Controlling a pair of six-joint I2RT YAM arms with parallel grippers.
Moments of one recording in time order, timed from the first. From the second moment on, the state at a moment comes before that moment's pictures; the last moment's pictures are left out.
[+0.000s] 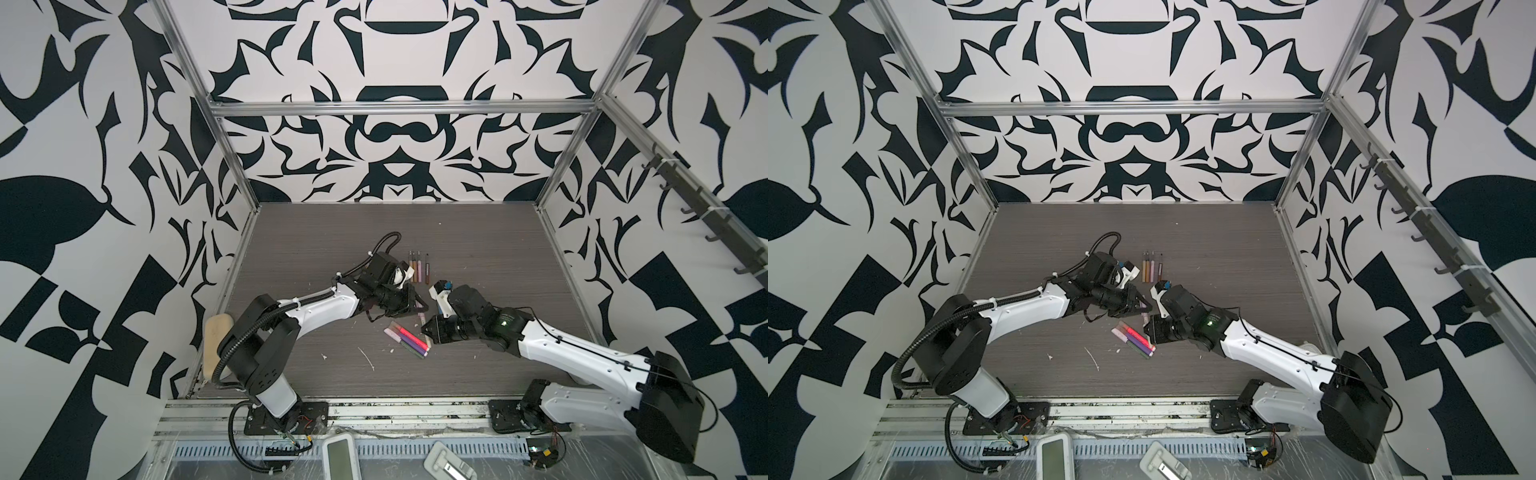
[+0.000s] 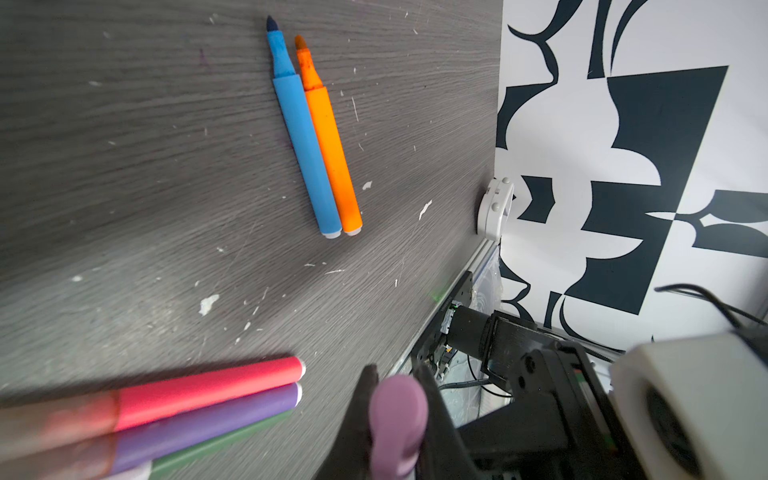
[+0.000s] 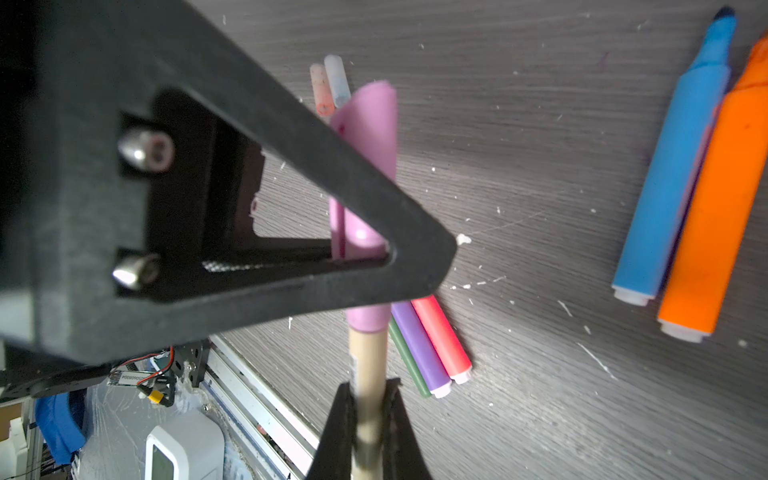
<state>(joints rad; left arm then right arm) -0.75 1.62 0.97 -0.12 0.66 -0.88 0.82 1.14 0.68 -0.37 -0.23 0.71</state>
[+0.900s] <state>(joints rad) -0.50 1.52 1.00 -0.43 0.80 -0.78 0.99 1.27 0.72 -0.06 -0.07 0.73</state>
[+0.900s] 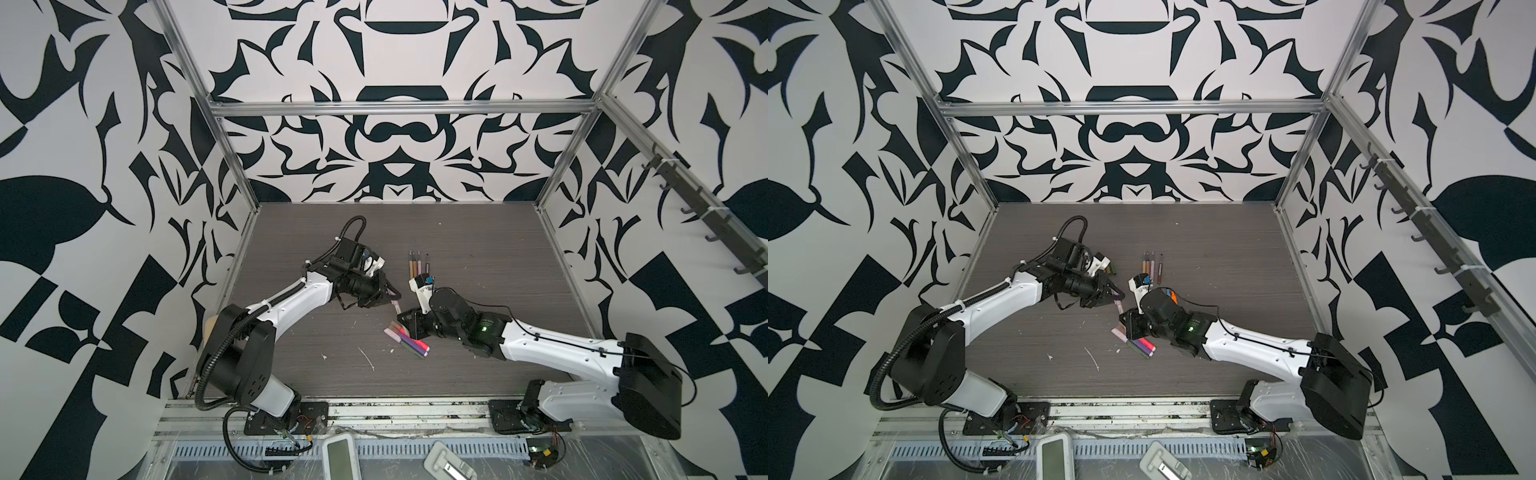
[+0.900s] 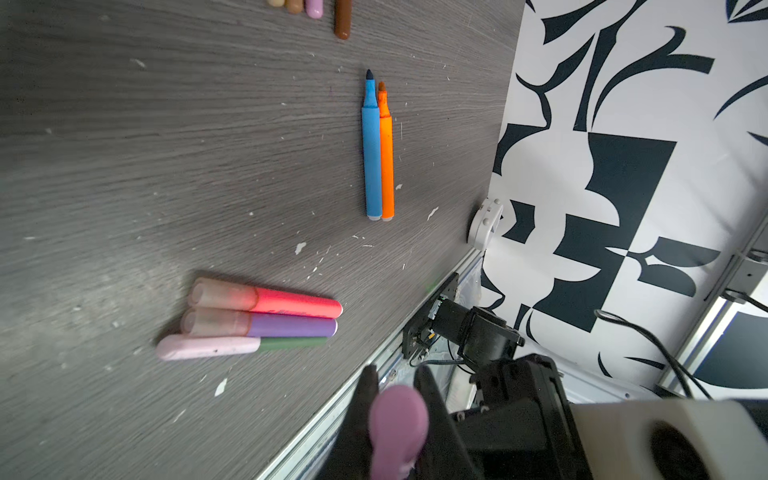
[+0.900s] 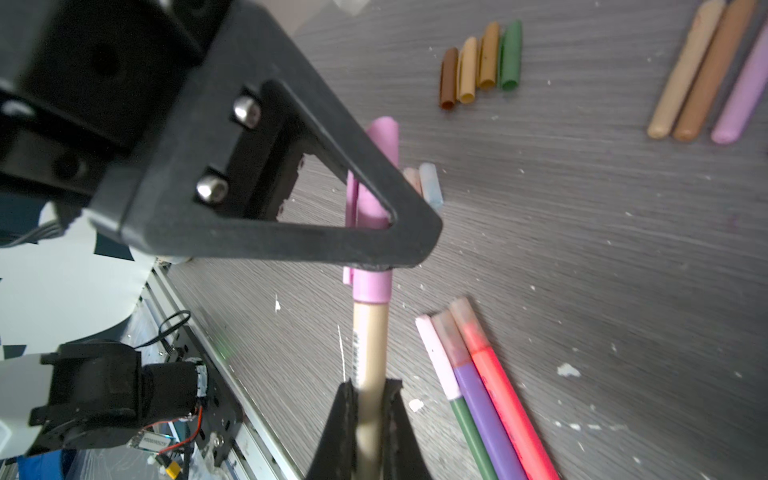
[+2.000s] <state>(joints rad) -0.32 1.61 1.47 -0.72 0.63 -0.64 1.03 1.28 0.73 -0.04 -0.10 0.73</state>
